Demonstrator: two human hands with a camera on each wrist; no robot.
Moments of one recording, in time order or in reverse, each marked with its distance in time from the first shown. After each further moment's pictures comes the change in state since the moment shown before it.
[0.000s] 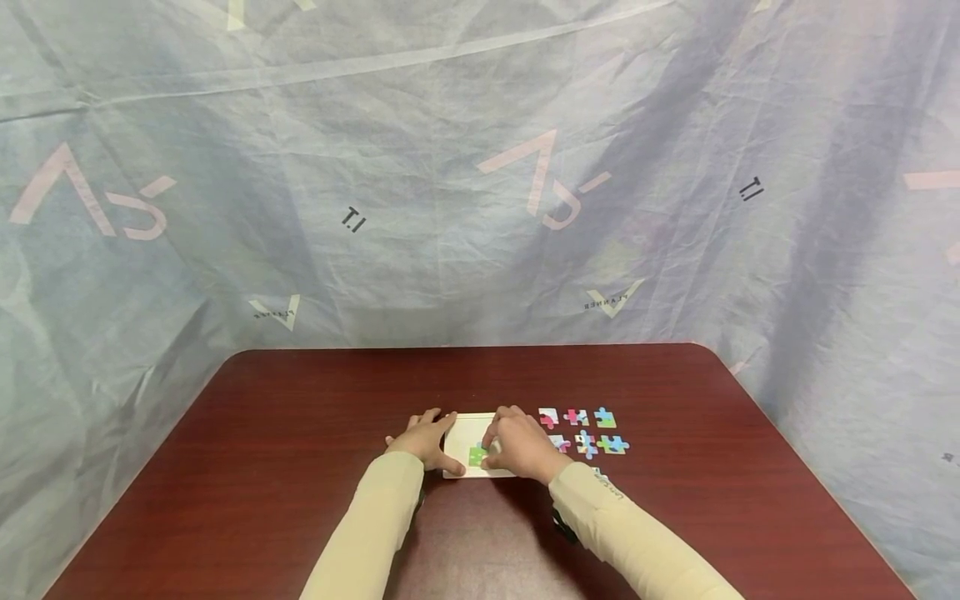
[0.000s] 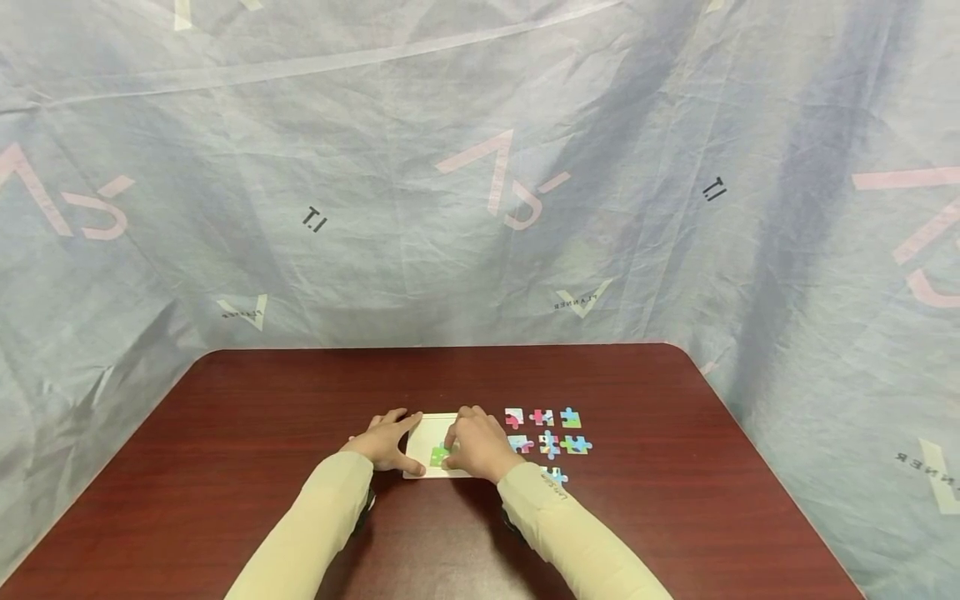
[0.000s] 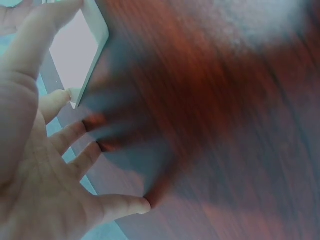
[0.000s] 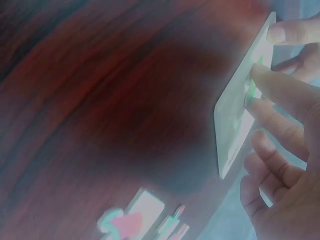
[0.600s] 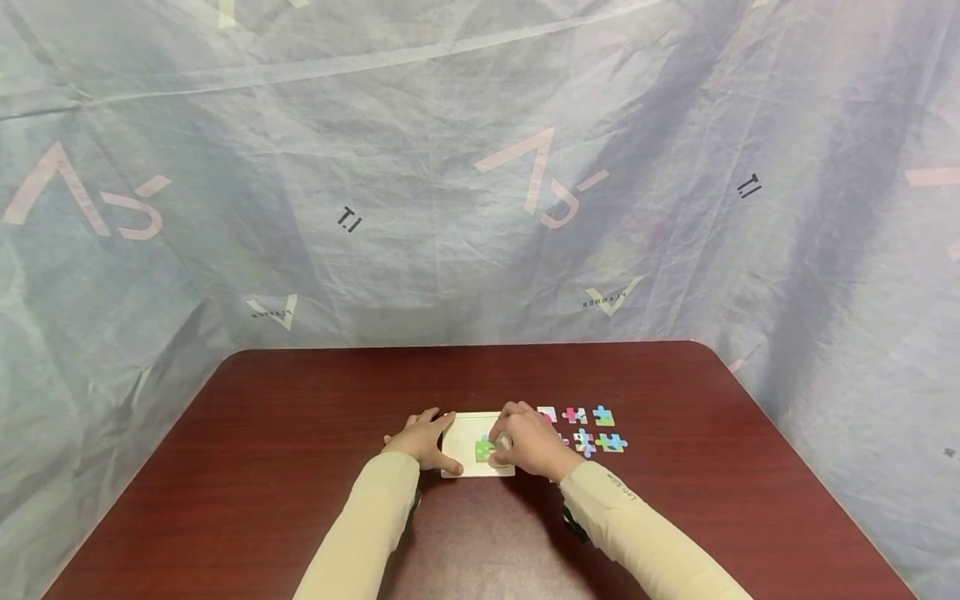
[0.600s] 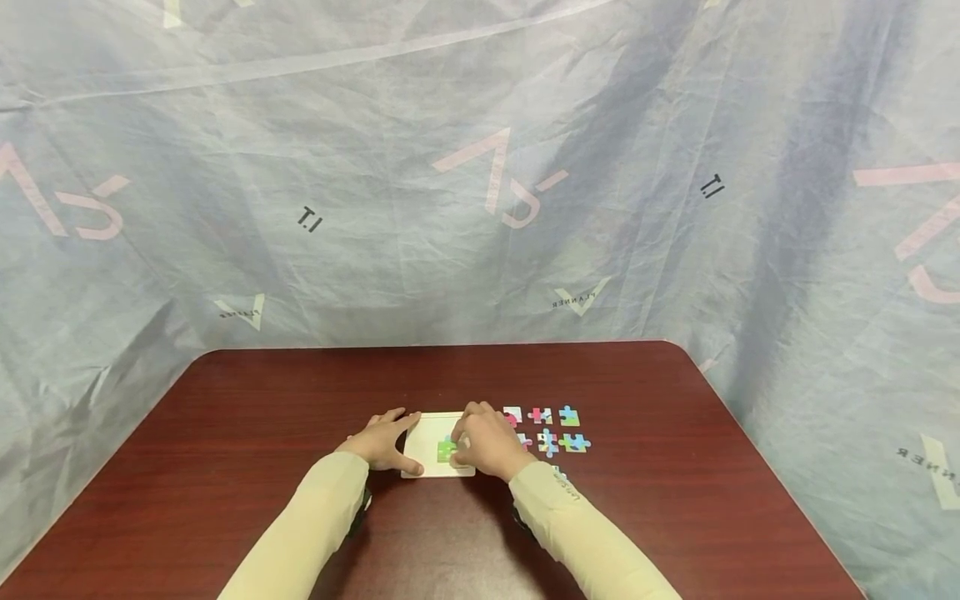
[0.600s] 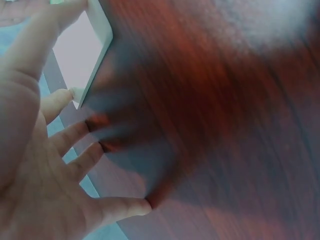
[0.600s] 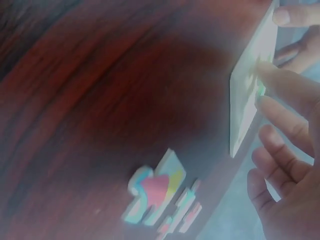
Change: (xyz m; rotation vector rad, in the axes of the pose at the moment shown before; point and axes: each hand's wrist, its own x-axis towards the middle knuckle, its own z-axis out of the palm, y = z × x) left_hand -0.001 0.000 -0.003 0.001 -0.014 0.017; right_hand -0.007 0.012 -0.010 0.045 0.001 0.018
